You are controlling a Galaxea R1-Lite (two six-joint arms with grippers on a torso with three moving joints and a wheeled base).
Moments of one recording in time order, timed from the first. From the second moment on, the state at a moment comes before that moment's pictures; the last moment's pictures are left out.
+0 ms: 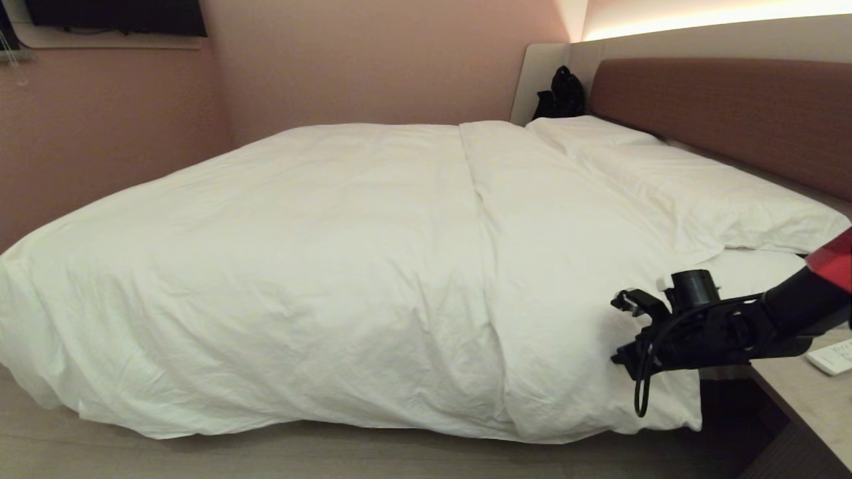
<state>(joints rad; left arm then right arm) 0.00 0.00 0.00 -0.01 0.00 -0.02 -0.02 2.13 -0.97 -0.23 0.19 -0.34</state>
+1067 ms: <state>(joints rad) 0.00 0.00 0.00 -0.01 0.00 -0.02 0.01 1.85 -0.84 -0.21 0.06 -0.36</state>
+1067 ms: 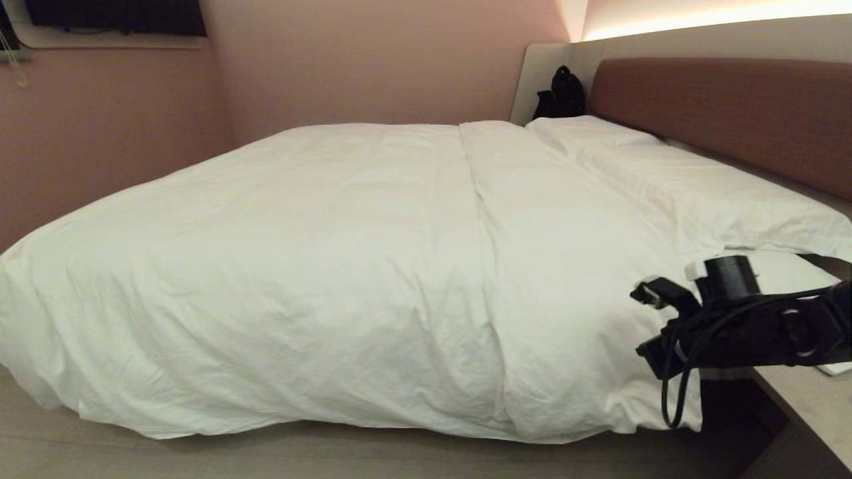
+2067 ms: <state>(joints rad) 0.00 0.00 0.00 -0.01 0.00 -0.02 -0.05 0.72 -0.92 0.17 -0.15 -0.04</state>
